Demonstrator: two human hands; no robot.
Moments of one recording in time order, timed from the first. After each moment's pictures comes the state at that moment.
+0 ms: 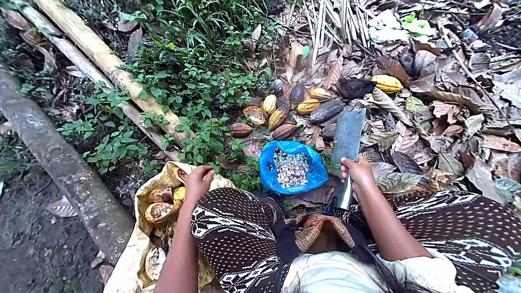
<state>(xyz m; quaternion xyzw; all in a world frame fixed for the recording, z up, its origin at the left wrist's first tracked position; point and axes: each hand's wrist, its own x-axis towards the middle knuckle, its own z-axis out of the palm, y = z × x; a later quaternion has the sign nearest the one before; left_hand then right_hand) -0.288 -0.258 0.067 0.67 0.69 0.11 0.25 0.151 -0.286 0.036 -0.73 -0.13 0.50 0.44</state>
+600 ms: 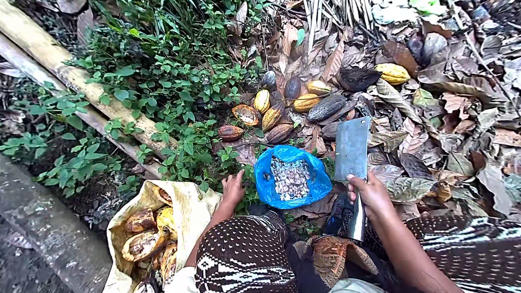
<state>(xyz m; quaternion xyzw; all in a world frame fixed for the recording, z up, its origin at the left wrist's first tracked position) -0.220 -0.190 -0.118 0.71 0.64 -0.10 0.29 0.147 -0.282 0.032 -0.74 -0.10 0.51 0.43</state>
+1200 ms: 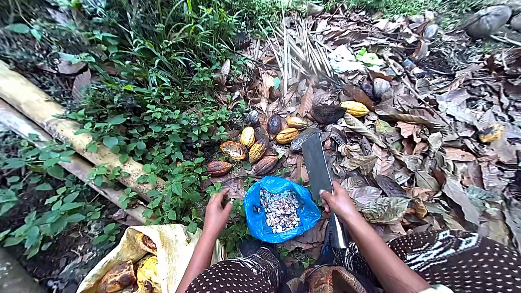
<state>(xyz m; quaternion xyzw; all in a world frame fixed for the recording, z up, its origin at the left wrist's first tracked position) -0.208 -0.160 -0.025 0.69 0.61 0.20 0.34 0.148 -0.235 0.026 -0.78 -0.27 0.48 0.29</state>
